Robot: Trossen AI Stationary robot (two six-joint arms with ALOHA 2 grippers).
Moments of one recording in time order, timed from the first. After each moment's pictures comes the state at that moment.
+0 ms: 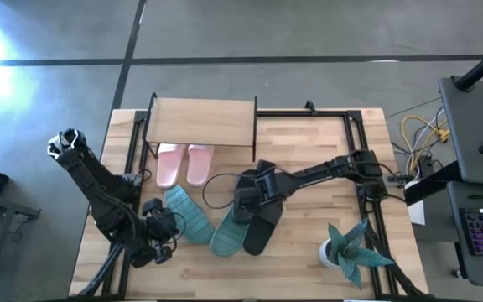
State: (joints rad) left arm -0.88 1.24 1.01 -0.93 -0.48 -1.19; right arm 0.16 2.05 1.59 -0.88 0.55 0.36
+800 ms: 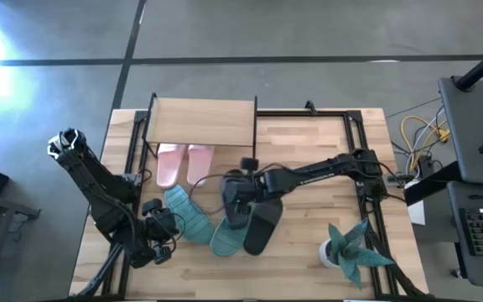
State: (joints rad) left arm -0.89 1.24 1.01 -0.93 -0.48 -1.19; right arm 0.15 2.04 1.70 -0.68 0.50 0.05
